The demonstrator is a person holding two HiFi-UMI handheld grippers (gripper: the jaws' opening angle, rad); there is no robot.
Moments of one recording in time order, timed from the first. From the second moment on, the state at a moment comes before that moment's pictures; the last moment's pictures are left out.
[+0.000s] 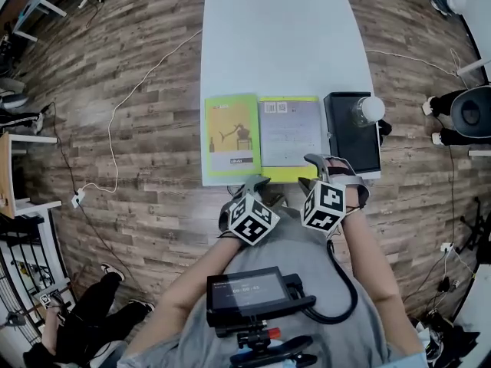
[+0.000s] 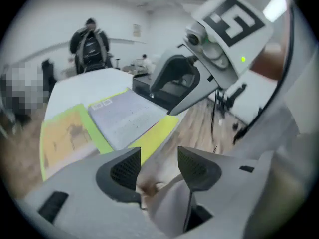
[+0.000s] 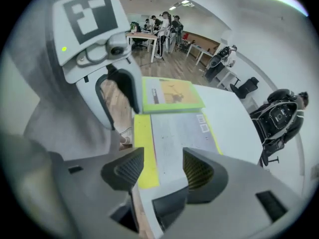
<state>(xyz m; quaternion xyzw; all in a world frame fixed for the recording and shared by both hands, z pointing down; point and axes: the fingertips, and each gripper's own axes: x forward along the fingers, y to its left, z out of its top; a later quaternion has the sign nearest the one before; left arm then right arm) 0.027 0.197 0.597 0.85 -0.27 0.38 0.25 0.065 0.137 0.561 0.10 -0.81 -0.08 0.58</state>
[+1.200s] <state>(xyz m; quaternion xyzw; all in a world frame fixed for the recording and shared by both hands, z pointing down) 0.048 0.170 0.623 0.43 -0.49 -0.27 0.71 -0.012 -0.041 0.608 -0.09 -0.76 -0.03 0.65</state>
